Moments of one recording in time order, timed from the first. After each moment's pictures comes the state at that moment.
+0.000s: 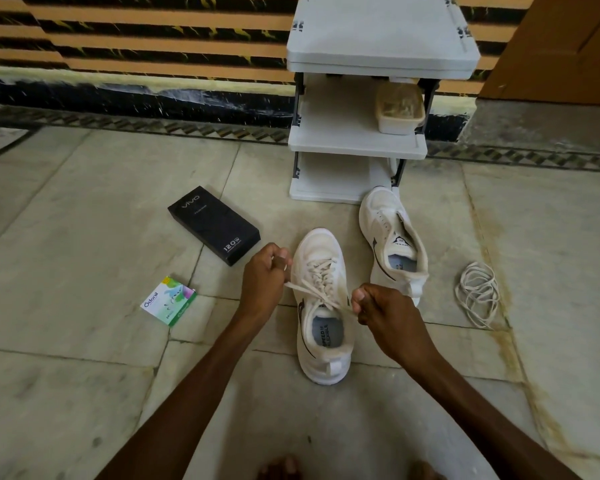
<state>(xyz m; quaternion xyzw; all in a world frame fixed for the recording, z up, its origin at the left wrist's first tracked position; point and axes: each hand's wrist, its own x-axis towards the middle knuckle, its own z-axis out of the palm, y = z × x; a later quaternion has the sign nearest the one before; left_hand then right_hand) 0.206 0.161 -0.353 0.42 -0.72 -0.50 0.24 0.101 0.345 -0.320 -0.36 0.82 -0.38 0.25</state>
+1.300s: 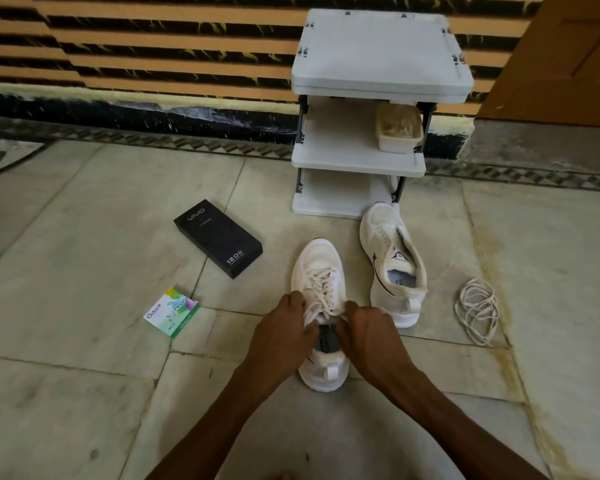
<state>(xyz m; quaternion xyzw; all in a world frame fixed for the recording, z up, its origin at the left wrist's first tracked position) 0.230 0.213 -0.362 0.37 -0.89 -0.26 0.04 0.111 0.323 -0.345 -0.47 0.86 -0.12 0.15</state>
